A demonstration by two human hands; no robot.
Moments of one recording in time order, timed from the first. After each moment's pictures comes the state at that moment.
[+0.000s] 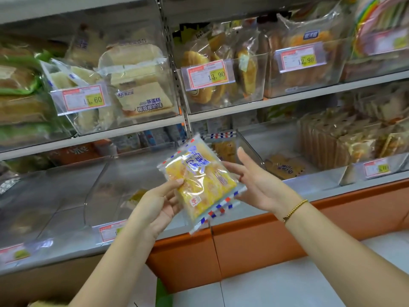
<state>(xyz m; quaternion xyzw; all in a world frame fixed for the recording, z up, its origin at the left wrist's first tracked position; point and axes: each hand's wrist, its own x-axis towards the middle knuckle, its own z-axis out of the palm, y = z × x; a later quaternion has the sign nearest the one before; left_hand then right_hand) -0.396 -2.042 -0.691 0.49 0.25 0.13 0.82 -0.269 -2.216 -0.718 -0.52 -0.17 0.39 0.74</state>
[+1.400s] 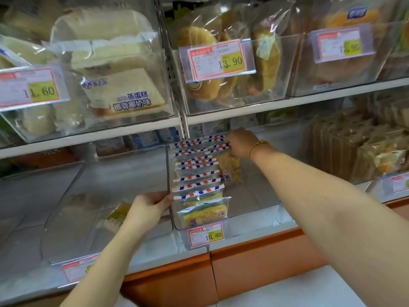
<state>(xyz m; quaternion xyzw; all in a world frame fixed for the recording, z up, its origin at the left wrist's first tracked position) -0.319 -1.967 -0.747 0.78 0.28 0.13 0.55 -0.068 -2.117 -0.712 -0.94 -0.32 -0.07 0.00</state>
